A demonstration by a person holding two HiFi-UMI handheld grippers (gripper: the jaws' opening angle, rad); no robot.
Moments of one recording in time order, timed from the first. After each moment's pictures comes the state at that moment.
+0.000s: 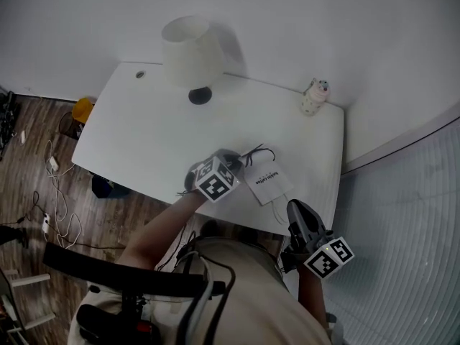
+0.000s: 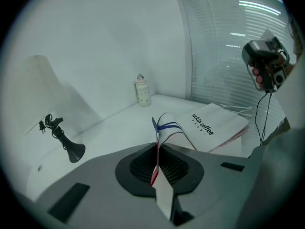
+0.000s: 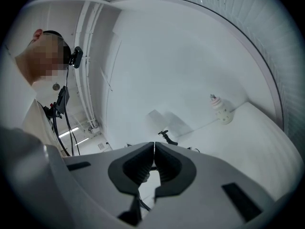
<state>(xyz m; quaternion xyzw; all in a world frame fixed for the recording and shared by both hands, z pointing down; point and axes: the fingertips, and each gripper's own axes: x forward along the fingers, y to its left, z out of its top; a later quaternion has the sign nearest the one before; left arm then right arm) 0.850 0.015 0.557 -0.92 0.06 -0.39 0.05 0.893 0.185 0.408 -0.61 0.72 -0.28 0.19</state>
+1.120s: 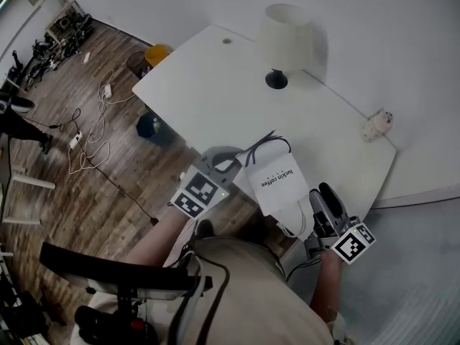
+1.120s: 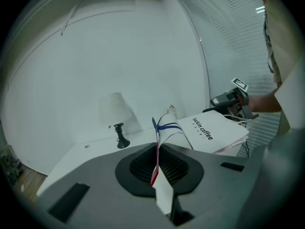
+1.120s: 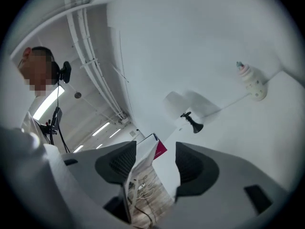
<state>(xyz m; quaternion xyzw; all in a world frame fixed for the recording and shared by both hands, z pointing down) 0.669 0.092 0.408 -0.93 0.29 -0.24 0.02 0.844 0.169 0.399 -0.43 0.82 -0.34 0.17</state>
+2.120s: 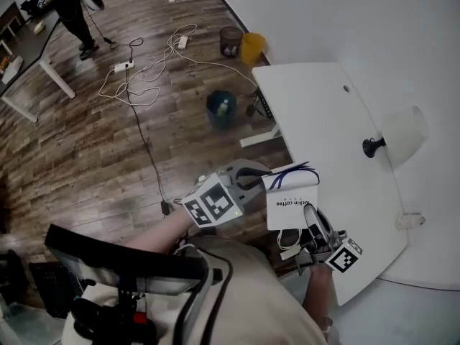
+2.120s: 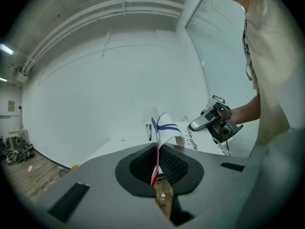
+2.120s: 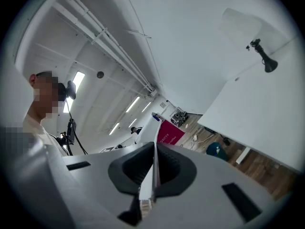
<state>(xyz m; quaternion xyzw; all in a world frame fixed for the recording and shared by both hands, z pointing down) 0.350 0.171 0.368 -0.92 0.37 -0.14 0.01 0.459 0.179 0.373 -0.18 0.89 -0.40 0.08</state>
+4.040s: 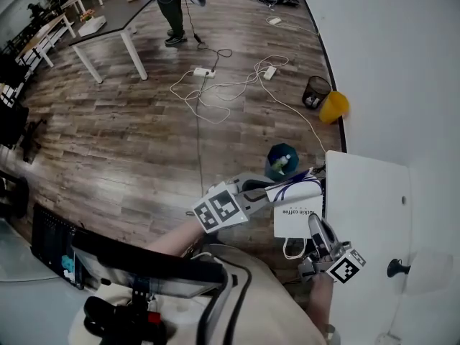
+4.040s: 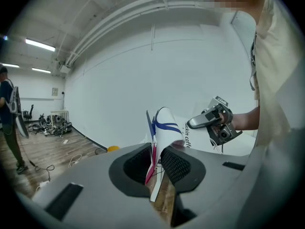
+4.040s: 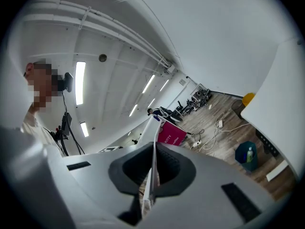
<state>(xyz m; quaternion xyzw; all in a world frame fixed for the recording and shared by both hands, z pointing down) 0.075 0.052 0.376 -0.82 0.56 -0.12 -0.08 0.173 0.011 0.366 0.00 0.92 -0.40 0.00</state>
